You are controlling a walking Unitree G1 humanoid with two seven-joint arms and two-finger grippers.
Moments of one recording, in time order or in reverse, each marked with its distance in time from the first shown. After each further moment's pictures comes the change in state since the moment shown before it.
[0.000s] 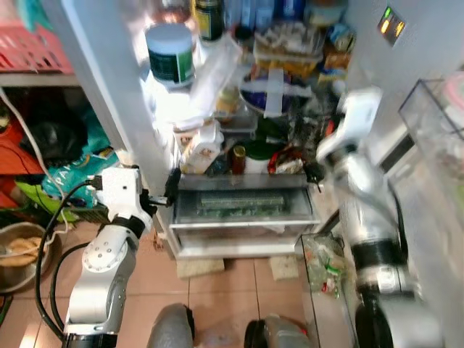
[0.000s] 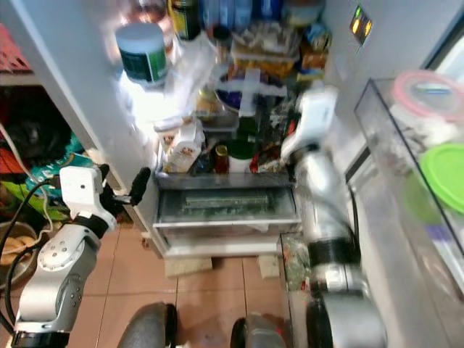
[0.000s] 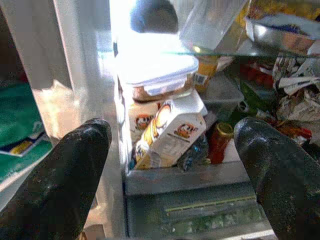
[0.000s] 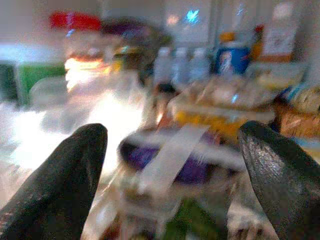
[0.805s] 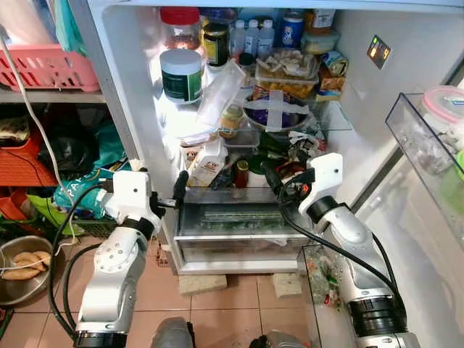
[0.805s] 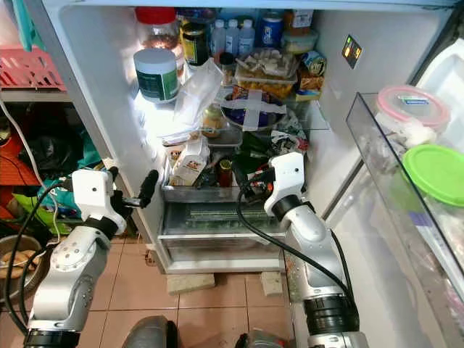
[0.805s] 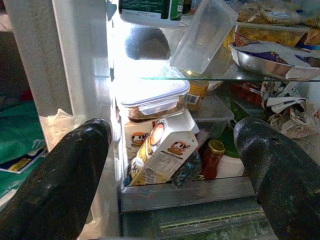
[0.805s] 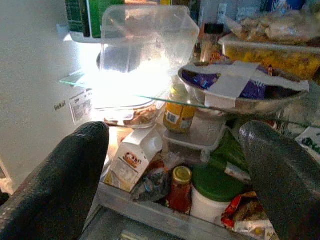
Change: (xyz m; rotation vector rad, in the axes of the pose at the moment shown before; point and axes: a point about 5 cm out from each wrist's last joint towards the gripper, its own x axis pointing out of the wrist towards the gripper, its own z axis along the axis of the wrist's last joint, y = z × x) left arm 0.004 -0.012 -0.009 -0.016 0.001 -0.017; right arm -0.046 0.038 -0.039 0.055 0.225 0.036
